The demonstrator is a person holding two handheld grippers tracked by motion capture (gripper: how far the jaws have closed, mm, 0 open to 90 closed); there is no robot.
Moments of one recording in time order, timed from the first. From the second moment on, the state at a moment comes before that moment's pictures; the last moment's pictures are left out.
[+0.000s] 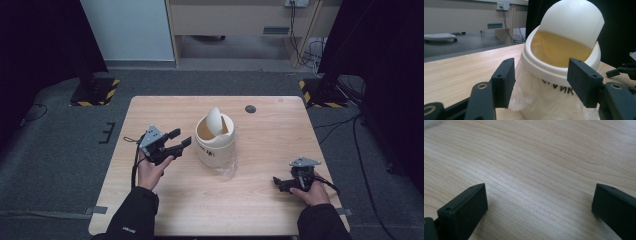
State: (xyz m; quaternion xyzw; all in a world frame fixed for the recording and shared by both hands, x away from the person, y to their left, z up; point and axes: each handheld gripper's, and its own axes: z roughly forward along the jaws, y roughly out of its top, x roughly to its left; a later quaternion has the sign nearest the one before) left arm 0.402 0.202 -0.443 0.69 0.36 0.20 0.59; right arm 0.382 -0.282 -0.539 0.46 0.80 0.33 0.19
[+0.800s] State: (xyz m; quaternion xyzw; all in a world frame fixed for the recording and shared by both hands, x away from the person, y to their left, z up) left arm 0.357 0.247 -0.498 0.74 0.45 0.17 0.47; right arm 0.382 -0.282 -0.539 0.46 0.80 0.33 0.19
